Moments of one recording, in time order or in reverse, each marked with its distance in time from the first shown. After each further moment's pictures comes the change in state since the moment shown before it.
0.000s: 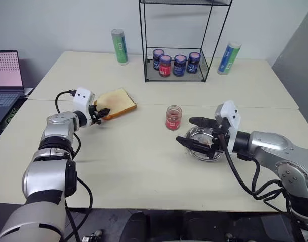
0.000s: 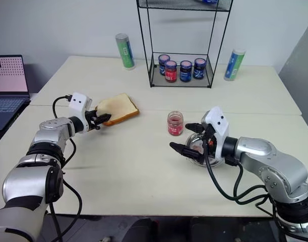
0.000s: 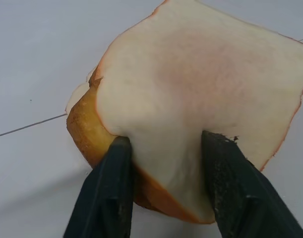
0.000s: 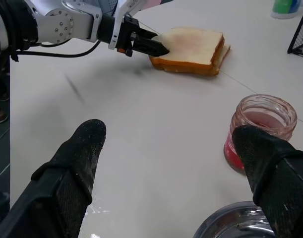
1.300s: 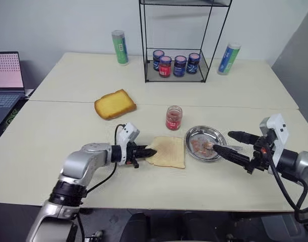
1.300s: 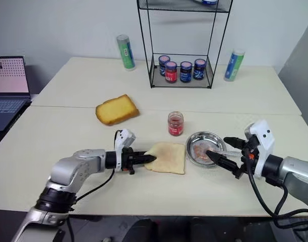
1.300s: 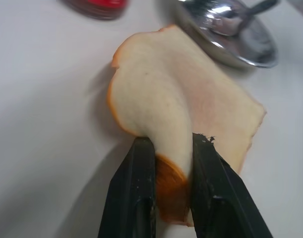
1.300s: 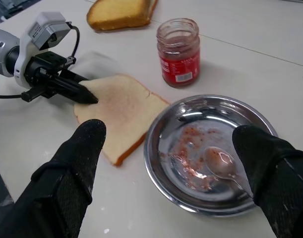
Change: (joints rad) left arm 0.566 -0.106 -0.232 -1.181 -0.381 0.737 -0.156; right arm 0.385 -0.184 -0.459 -0.120 0.290 0.146 -0.085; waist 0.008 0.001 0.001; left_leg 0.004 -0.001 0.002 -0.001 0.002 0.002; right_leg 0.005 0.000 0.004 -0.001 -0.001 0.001
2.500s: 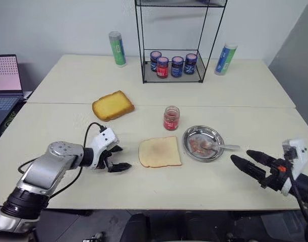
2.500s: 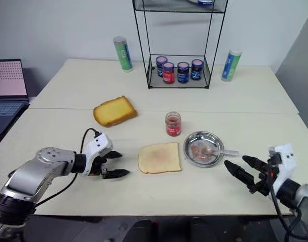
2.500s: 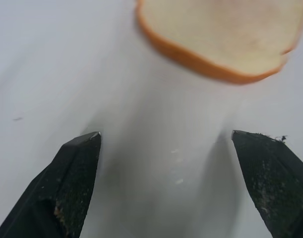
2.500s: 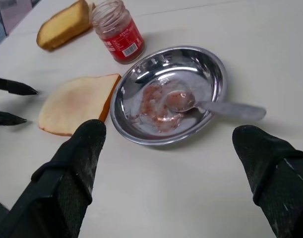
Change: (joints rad) left arm 0.116 0.326 0.013 -0.198 0.132 -0.144 -0.068; right arm 0.361 0.222 -0.189 0.030 0.151 -0.052 -0.150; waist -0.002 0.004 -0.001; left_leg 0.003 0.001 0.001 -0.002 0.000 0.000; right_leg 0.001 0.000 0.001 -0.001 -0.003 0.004
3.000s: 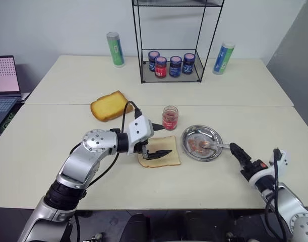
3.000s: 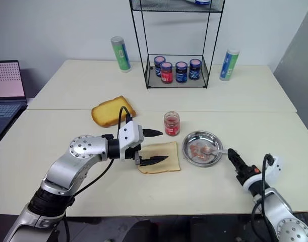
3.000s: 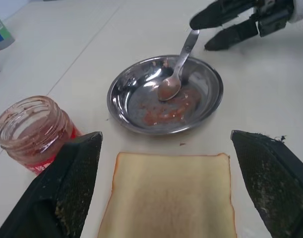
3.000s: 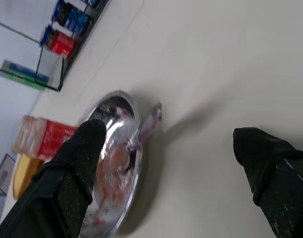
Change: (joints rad) left arm -0.118 -0.224 -0.110 -0.115 0.024 -0.238 0.001; right arm -0.241 0.436 0.147 0.288 0.063 -0.200 -0.458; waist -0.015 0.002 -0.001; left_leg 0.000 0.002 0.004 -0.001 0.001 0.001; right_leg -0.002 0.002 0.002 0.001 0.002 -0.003
